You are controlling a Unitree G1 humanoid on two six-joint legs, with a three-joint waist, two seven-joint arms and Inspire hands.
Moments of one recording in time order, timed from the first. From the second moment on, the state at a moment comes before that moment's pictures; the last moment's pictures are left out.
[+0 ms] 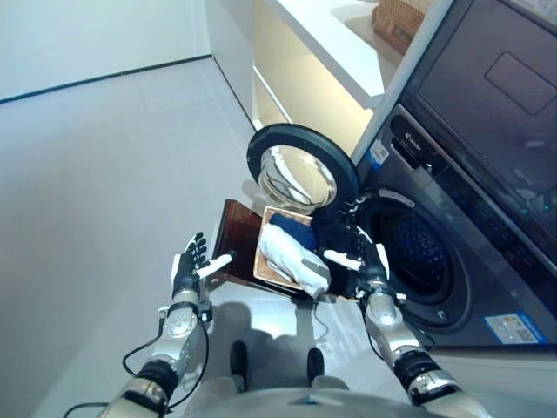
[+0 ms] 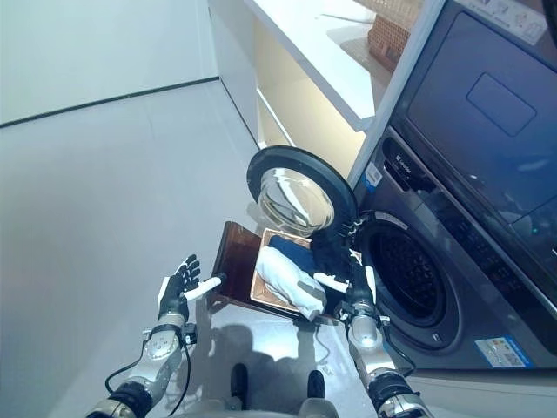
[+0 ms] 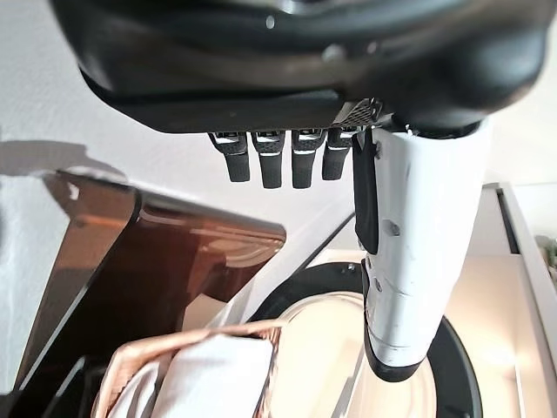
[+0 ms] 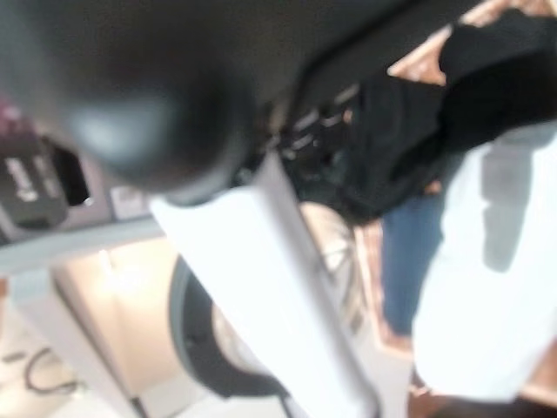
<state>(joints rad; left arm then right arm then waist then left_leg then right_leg) -0.12 0.23 -0.30 0.84 -0.36 -0.38 0.28 -0.16 -0.25 0.23 0.77 0.21 -0.28 -0.30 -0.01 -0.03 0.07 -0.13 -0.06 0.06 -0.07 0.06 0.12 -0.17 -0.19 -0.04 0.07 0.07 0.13</state>
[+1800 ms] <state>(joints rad) -0.16 0.18 -0.32 0.86 -0.38 -0.39 0.26 -0.33 -0.36 0.25 1.05 0.03 -0.20 -0.37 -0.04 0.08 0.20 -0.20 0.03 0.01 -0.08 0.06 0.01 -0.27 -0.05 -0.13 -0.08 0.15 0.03</state>
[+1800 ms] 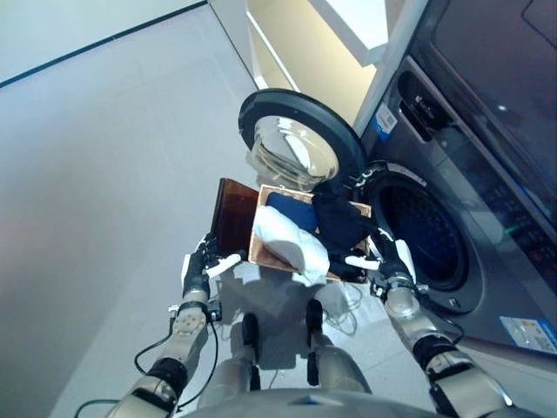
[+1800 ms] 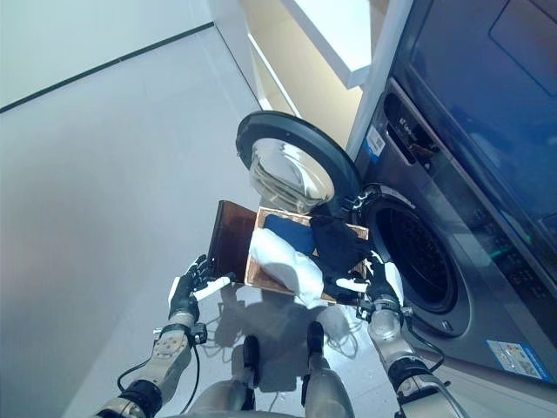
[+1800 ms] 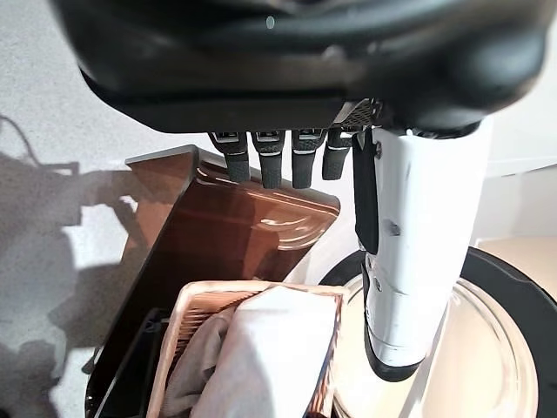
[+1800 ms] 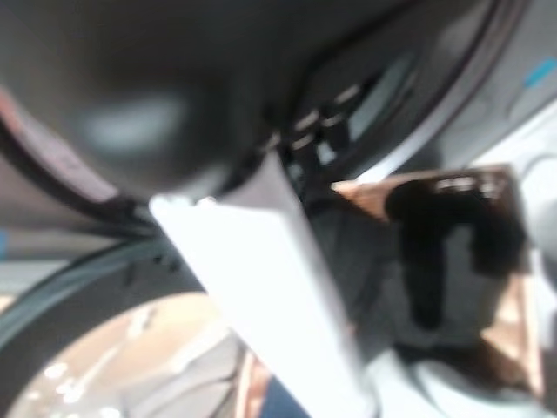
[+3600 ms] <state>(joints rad) -0.18 0.18 -0.41 0.68 -0.35 -0.38 0.17 -0.72 -0.44 0.30 1.43 0.07 -0.09 -0.33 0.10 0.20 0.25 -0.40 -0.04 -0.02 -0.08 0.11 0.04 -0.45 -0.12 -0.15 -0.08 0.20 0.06</state>
